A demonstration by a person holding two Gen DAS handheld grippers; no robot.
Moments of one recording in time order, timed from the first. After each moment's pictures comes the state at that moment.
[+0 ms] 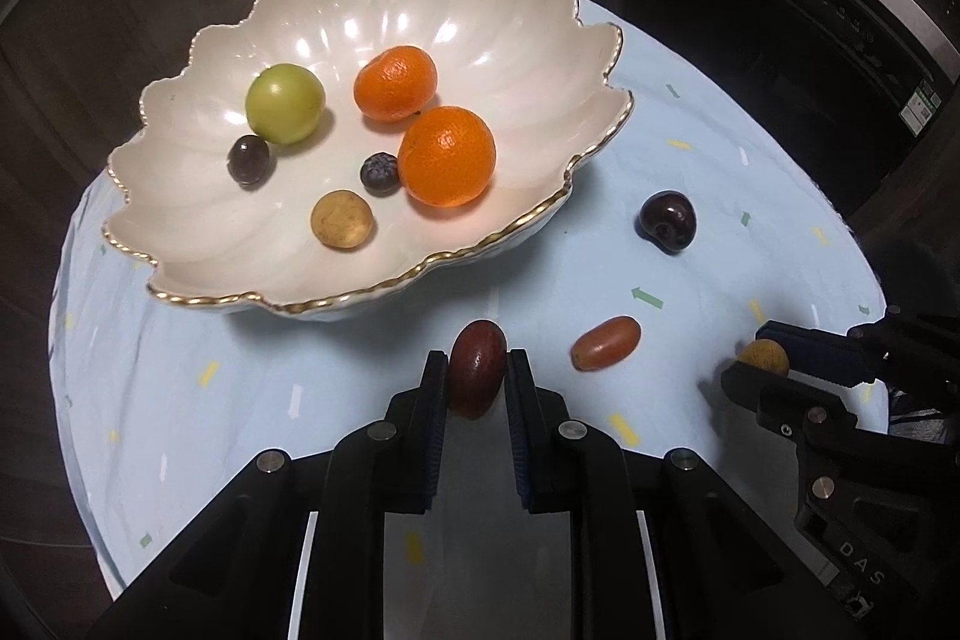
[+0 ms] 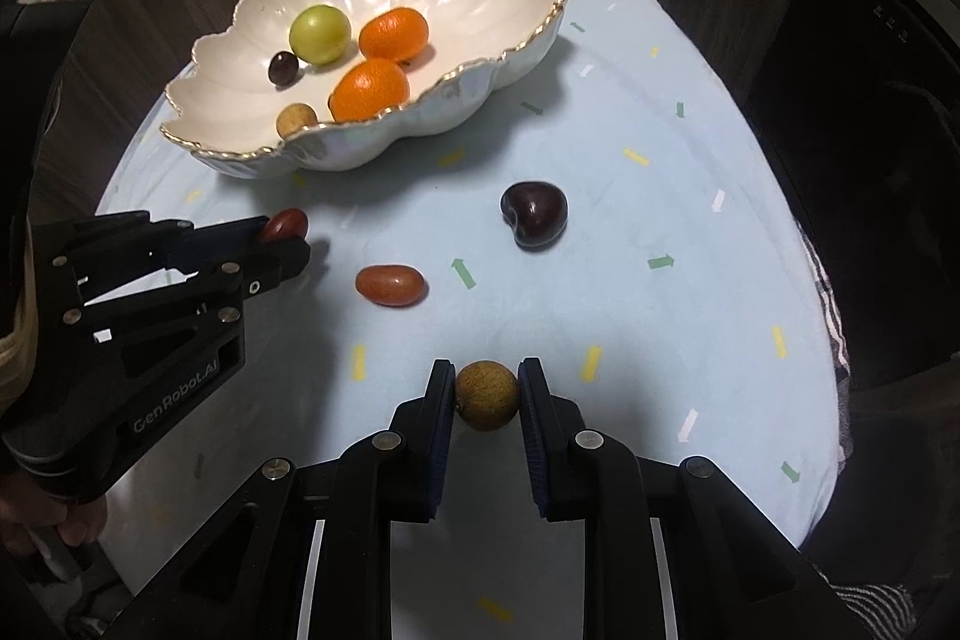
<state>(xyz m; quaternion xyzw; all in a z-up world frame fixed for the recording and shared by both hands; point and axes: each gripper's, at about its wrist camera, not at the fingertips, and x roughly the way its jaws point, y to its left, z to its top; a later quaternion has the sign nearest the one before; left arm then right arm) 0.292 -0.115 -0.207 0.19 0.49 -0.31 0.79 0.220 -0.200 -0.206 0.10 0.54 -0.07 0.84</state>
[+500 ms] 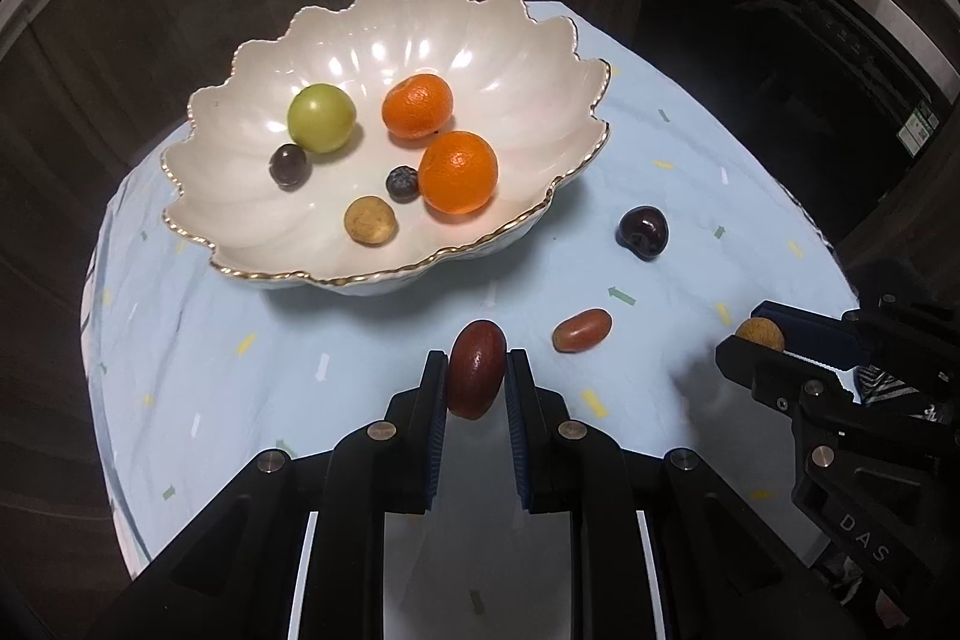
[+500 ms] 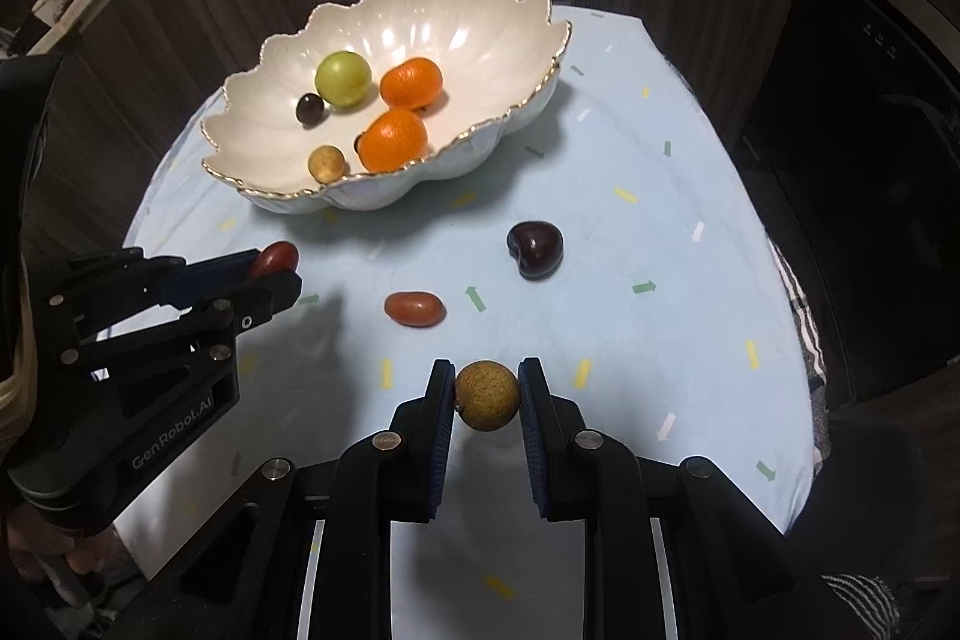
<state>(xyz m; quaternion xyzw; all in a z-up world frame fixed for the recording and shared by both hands) 0.276 -0.104 -0.176 0.18 0.49 -0.29 0.80 0.208 -0.200 -0.177 0.10 0.51 -0.06 0.85</state>
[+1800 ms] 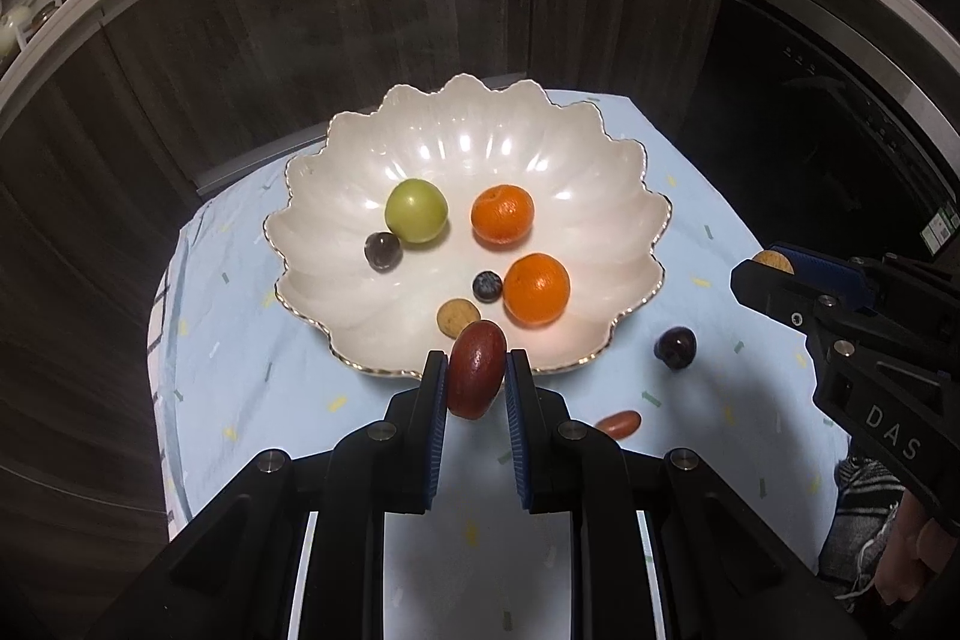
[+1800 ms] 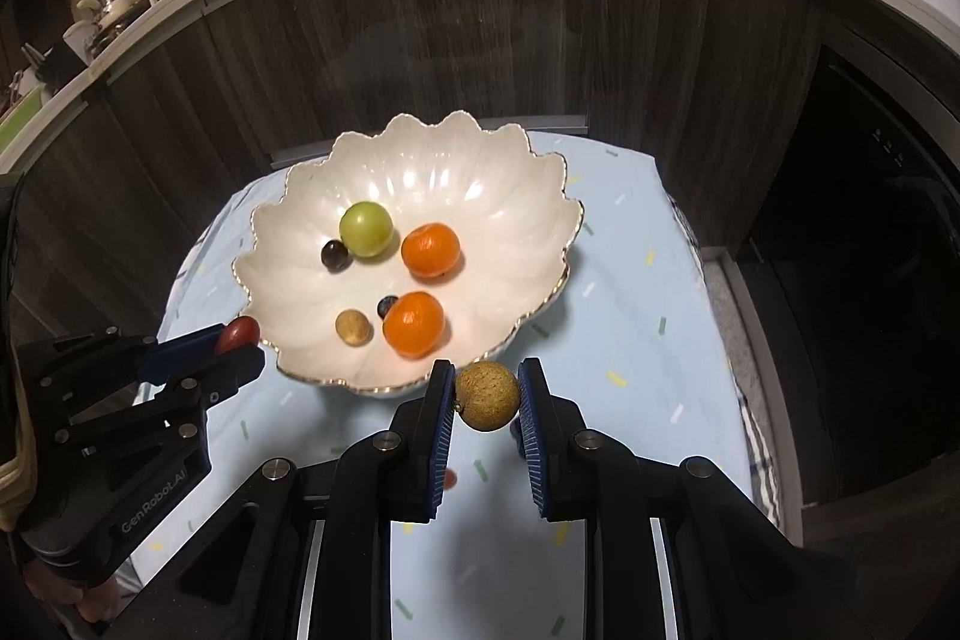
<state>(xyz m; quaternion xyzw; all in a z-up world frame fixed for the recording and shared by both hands) 0.309 -0.089 -0.121 0.14 0.46 -0.24 0.85 0.257 -0.216 -0.110 0.08 0.43 -0.05 0.90</state>
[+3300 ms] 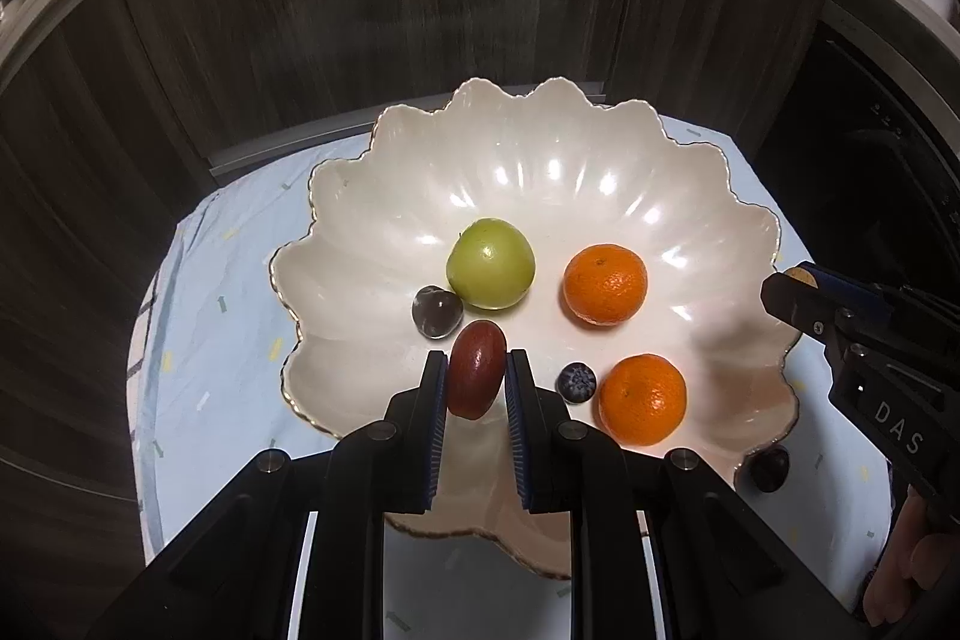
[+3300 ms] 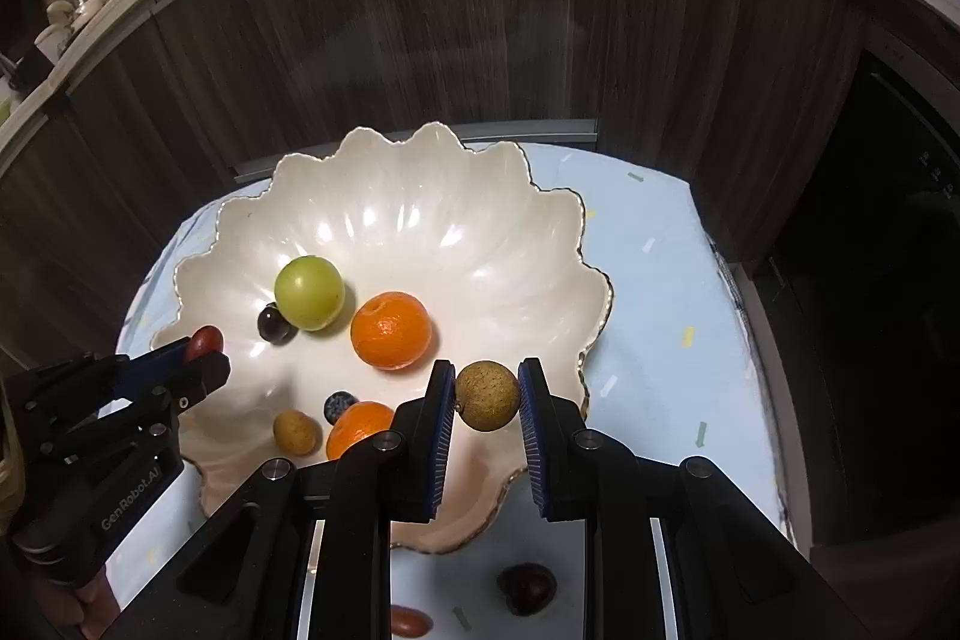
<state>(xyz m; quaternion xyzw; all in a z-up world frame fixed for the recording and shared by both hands) 0.399 -0.091 -0.160 0.10 0.47 -0.18 0.86 0.350 -0.235 -0.146 0.08 0.44 -0.05 0.89</state>
